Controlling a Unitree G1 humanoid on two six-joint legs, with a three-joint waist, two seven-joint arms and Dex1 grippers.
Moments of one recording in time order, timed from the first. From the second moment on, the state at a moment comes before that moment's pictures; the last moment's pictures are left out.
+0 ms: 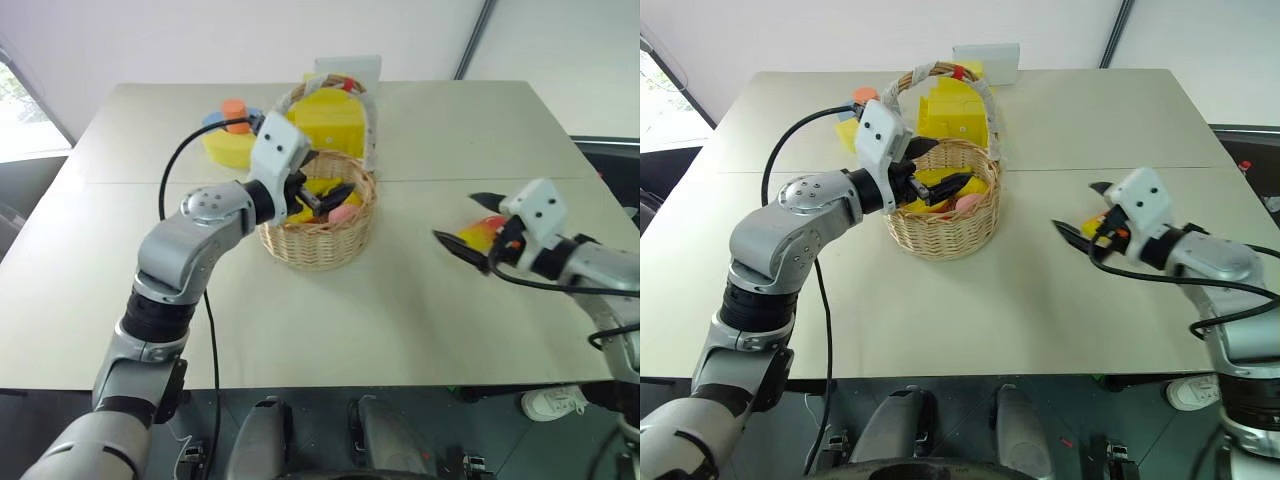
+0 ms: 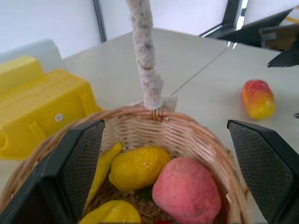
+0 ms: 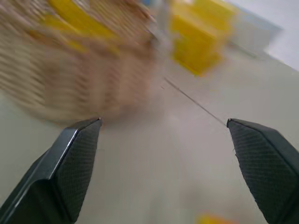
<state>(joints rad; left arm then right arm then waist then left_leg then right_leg) -0.73 0.41 -0.14 -0.28 -0.45 0.77 -0.49 -0.15 -0.95 -0.20 -0.22 0.26 0.38 0.71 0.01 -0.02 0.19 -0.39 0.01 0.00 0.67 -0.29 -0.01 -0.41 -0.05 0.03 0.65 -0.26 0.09</state>
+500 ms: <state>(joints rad) -0.51 0.48 -0.21 -0.43 -0.47 0.74 -0.68 -0.53 -1.00 0.19 0.53 -0.34 -0.37 0.66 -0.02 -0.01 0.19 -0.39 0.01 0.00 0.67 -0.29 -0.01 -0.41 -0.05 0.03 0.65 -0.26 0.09</state>
